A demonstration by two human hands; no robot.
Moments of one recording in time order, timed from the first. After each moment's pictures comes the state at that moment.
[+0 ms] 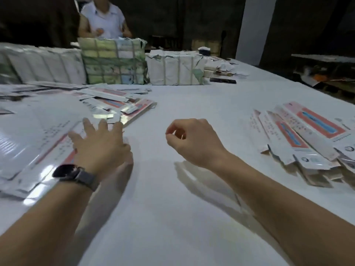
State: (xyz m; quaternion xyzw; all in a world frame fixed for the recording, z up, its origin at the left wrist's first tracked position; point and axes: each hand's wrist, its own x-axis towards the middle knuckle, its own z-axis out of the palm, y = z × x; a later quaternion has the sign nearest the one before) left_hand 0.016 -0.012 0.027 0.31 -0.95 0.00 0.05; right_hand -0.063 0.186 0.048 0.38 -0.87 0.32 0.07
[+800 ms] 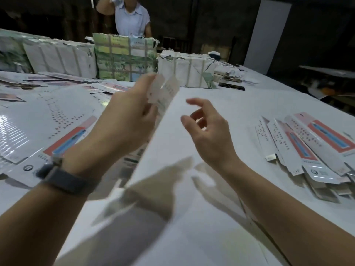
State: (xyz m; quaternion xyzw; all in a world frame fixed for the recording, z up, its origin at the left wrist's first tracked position) left_hand 0.038 0.030 0.086 0.08 -0.90 -0.27 0.34; right_hand -0.069 0.180 0.044 0.37 -0.74 0.54 0.15
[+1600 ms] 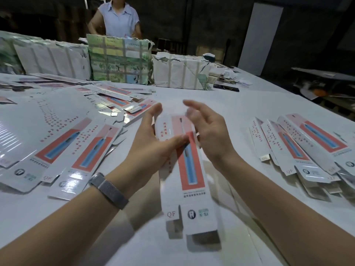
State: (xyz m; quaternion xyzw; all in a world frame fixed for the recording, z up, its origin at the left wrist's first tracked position) left_hand 0.009 0.066 0.024 0.05 -0.66 -0.71 0.26; right_hand -0.076 0.184 0.050 0.34 -0.70 0.62 0.02
